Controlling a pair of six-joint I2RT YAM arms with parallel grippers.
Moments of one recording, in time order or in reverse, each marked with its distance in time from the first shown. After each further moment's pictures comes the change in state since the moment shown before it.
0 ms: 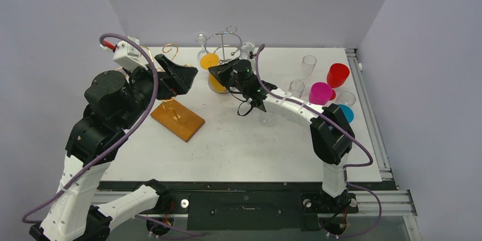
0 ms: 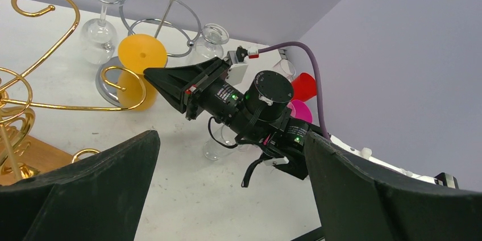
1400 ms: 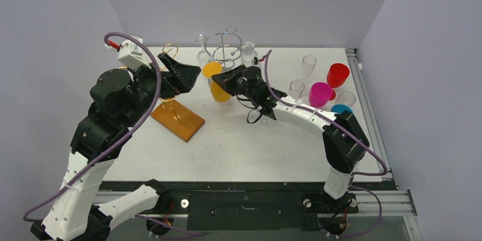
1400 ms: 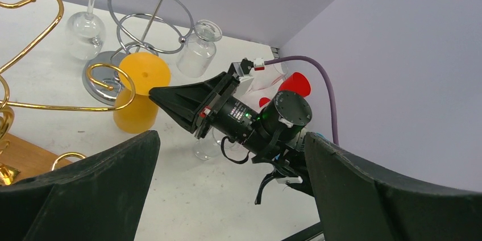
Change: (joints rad) left arm 0.000 0.010 -0.024 0.032 0.016 -0.039; right arm -0.007 -0.137 -0.196 0.079 -0.102 0.000
